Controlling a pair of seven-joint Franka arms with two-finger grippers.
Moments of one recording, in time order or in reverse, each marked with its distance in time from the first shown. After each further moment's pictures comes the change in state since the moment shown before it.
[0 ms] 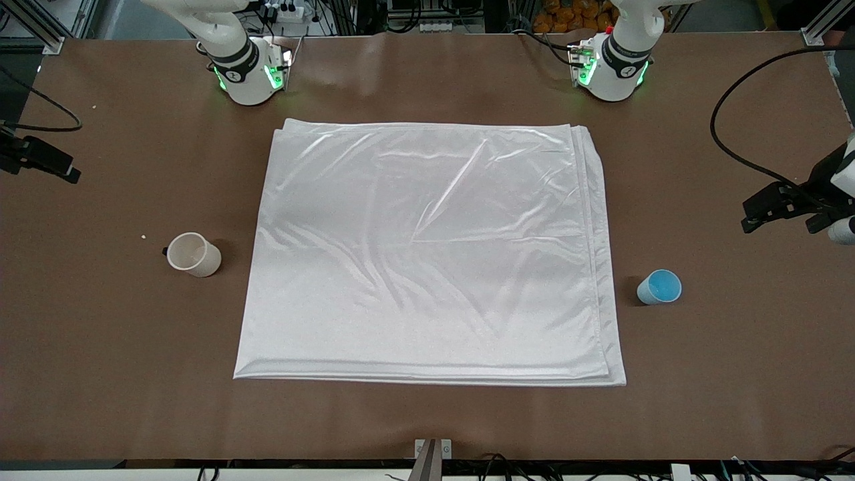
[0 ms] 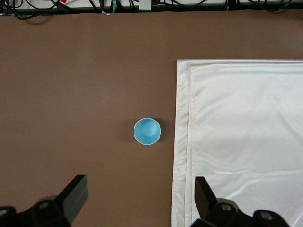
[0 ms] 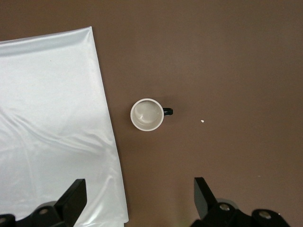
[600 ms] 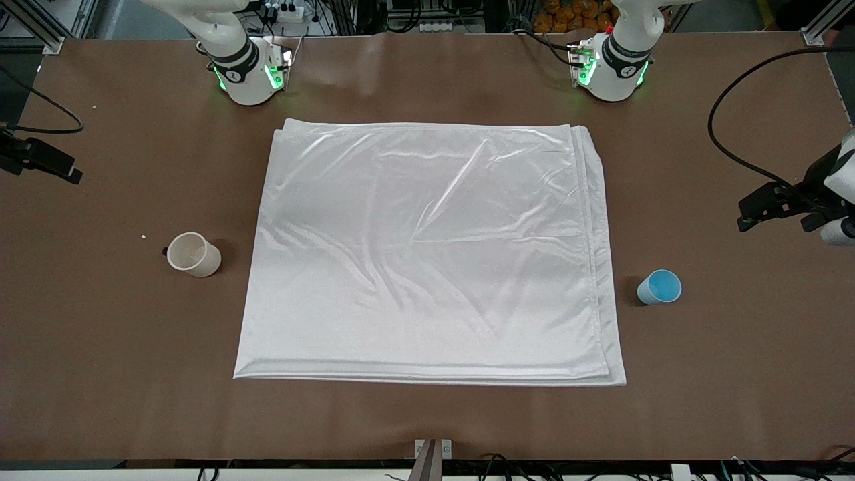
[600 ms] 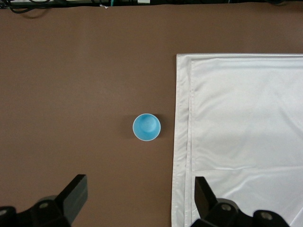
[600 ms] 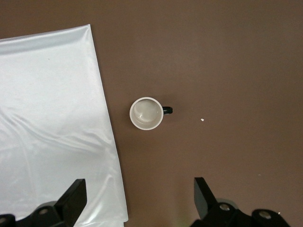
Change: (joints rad) left arm -0.002 0.003 0.000 -0.011 0.000 -0.011 0.000; right arm -0.002 0.000 0.000 -0.011 0.000 0.002 0.000
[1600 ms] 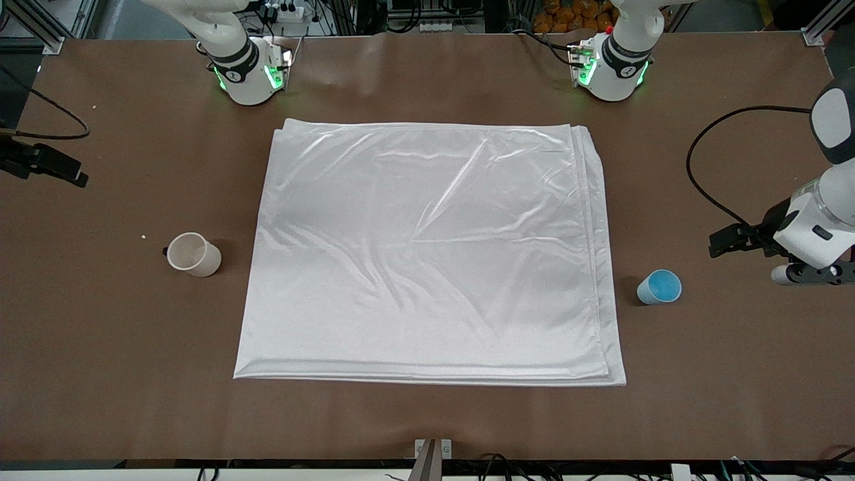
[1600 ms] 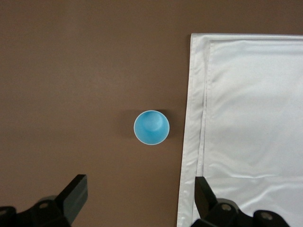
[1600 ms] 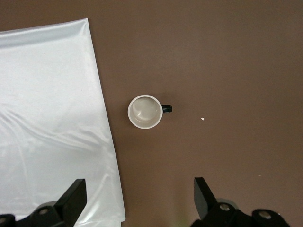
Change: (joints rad) left arm 0.030 0.071 0.007 -0.169 0.000 0.172 0.000; right arm -0.007 -0.002 0.000 -0.042 0.001 0.024 -0.021
